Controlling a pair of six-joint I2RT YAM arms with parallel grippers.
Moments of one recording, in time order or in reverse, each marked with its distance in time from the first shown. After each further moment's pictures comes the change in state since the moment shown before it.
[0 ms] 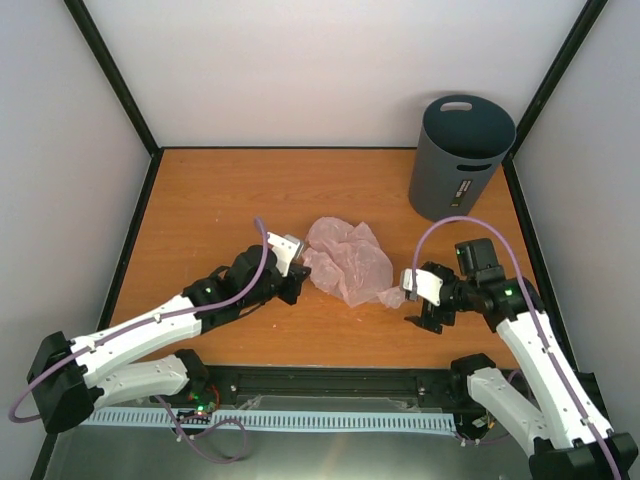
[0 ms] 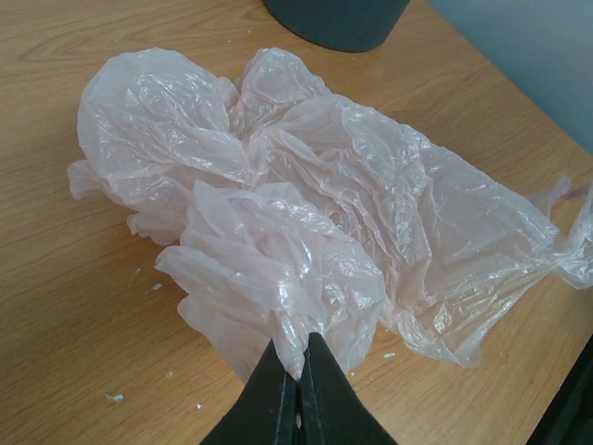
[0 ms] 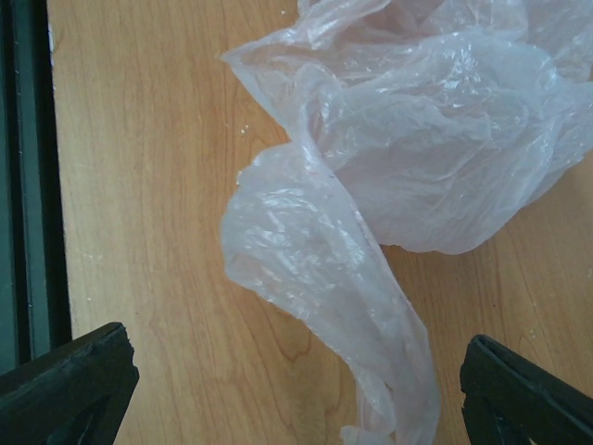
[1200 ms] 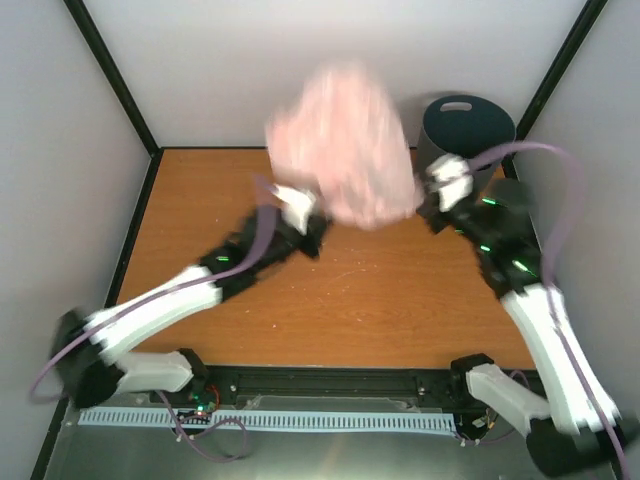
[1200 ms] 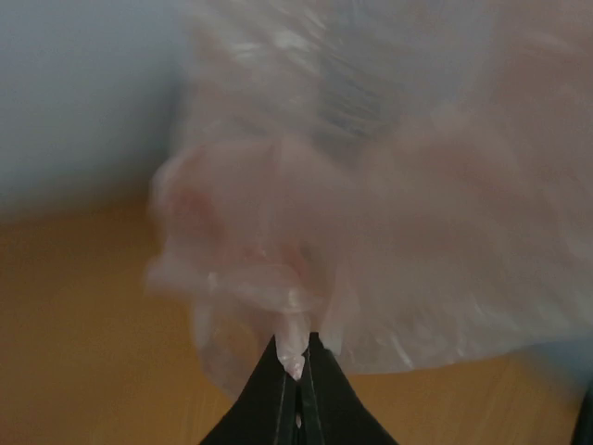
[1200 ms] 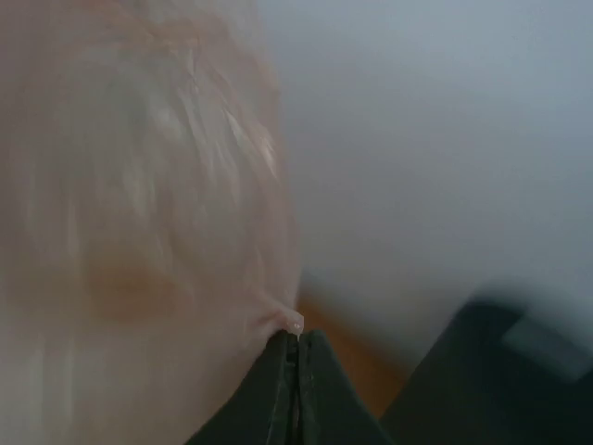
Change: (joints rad) left arm 0.057 0.048 0.417 0.216 0.000 0.061; right arm -0.001 0.078 0.431 0.742 0.185 0.709
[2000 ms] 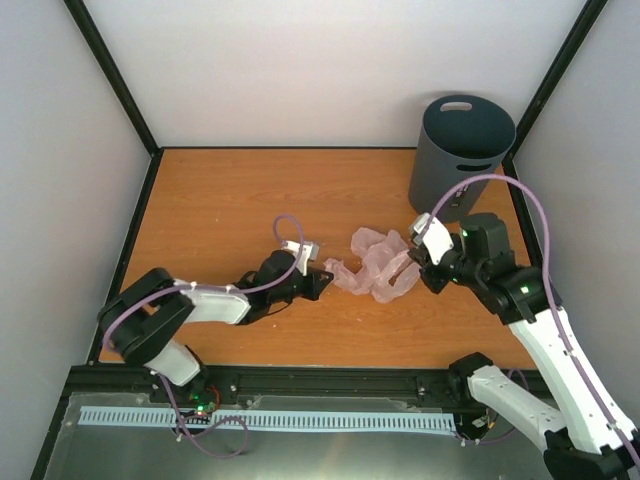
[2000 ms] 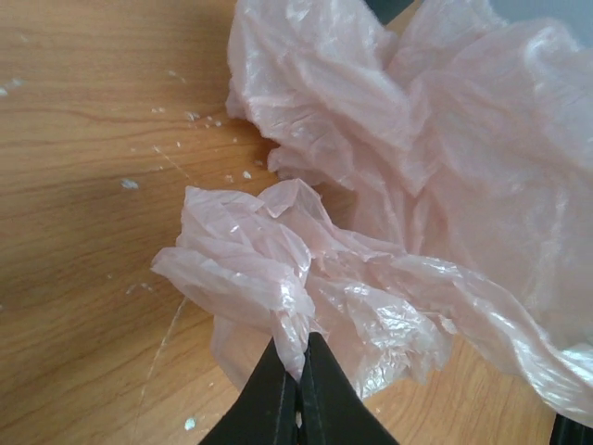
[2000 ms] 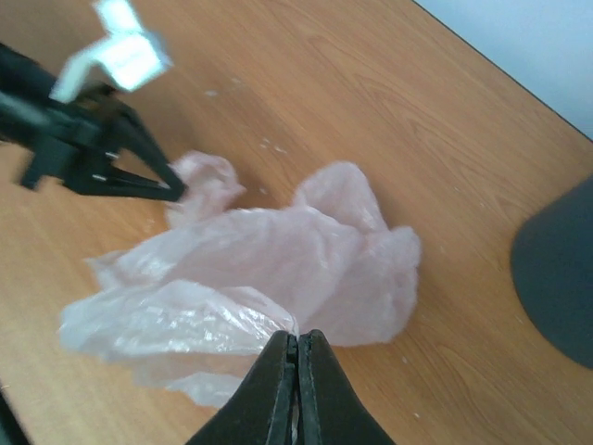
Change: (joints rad) left arm 0.038 0.524 -0.594 0.620 0.252 -0.338; right arm 0.154 -0.045 -0.179 -0.596 0.034 -0.039
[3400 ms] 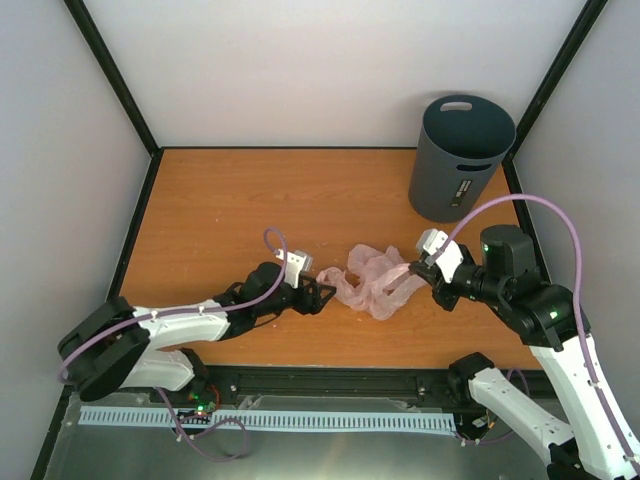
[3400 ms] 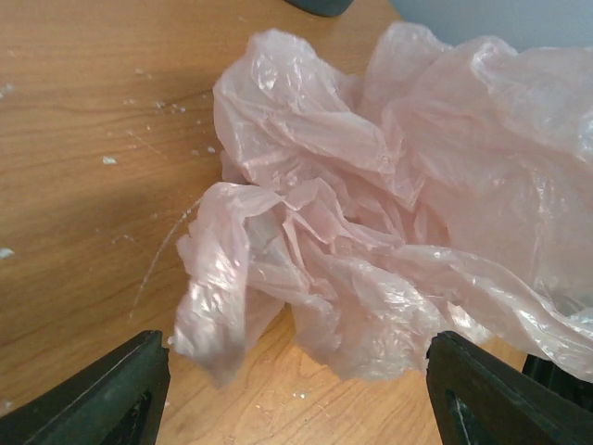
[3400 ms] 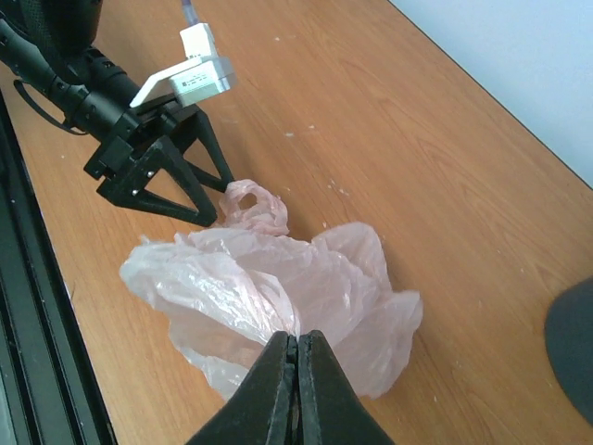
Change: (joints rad) left arm -0.075 -0.333 -0.089 -0.237 -0.068 0.107; right arm 0.013 -0.072 0.073 -0.096 -0.131 -0.080
